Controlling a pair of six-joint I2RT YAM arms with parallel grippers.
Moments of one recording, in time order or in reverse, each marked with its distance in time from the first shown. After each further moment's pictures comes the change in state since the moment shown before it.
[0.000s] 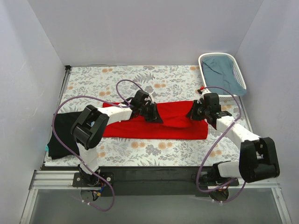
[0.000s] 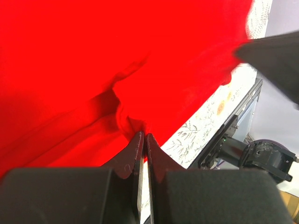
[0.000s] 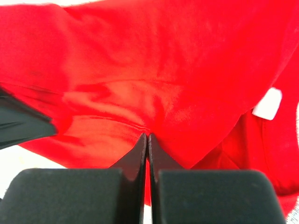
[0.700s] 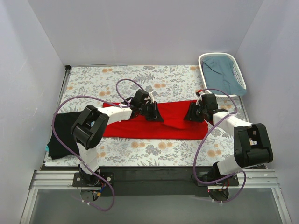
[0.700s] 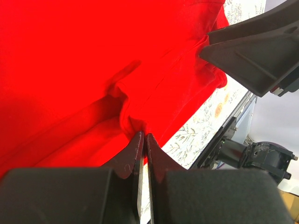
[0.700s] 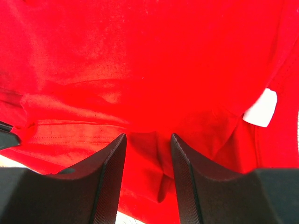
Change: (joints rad) left arm 0.000 0.000 0.000 0.031 -0.001 0.002; right arm -0.031 0.128 0.022 0.007 -0.012 -0.022
